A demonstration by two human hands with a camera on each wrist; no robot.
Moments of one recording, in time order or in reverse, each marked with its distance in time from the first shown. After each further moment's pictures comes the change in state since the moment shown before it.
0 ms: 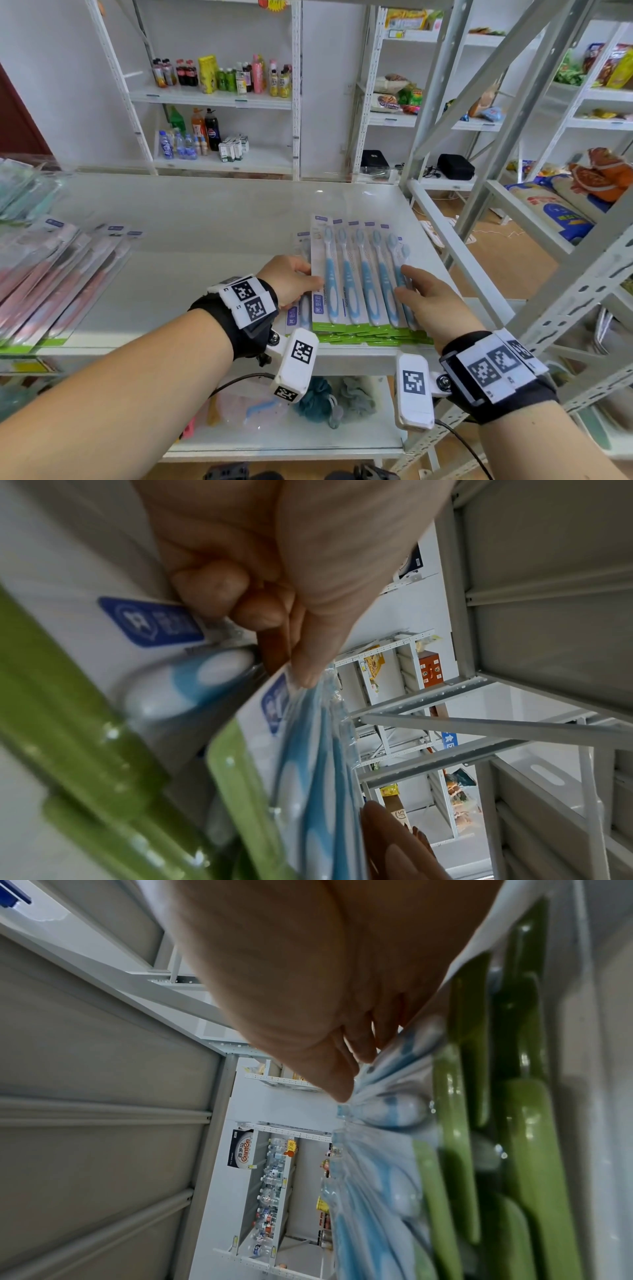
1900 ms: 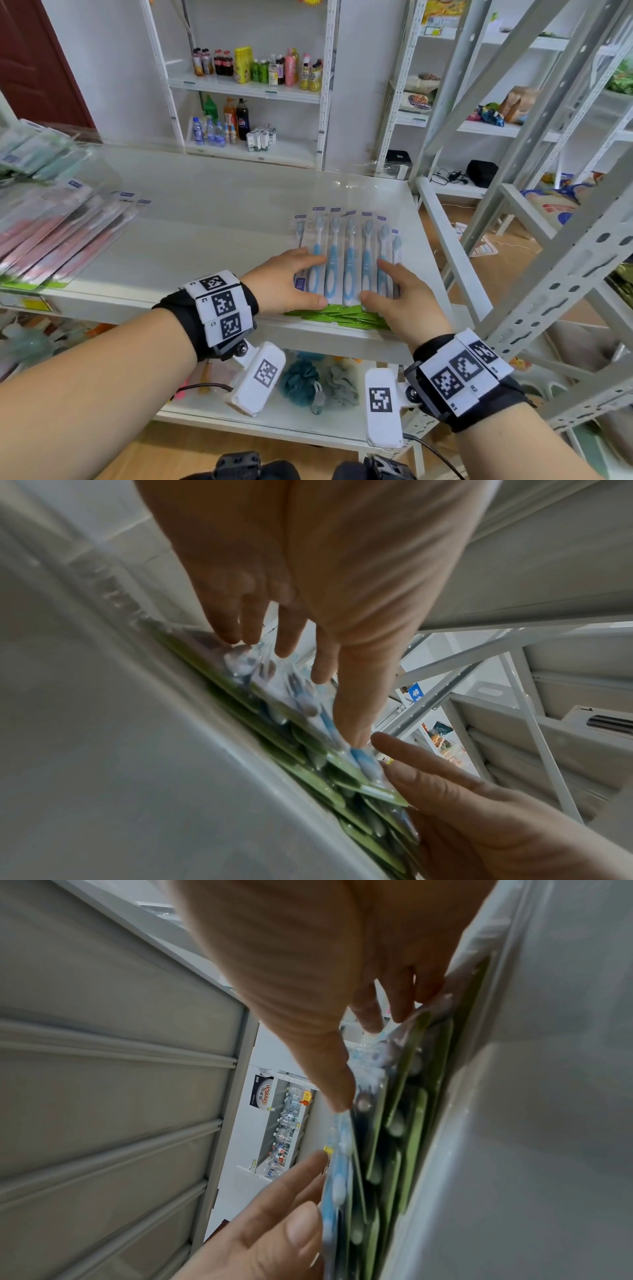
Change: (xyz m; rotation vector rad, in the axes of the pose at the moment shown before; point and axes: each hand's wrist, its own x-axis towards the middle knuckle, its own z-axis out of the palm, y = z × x) left_hand -0.046 0.007 0.025 0.499 -0.103 0.250; right_hand -0.012 0.012 -0.009 -0.135 -0.127 -0.169
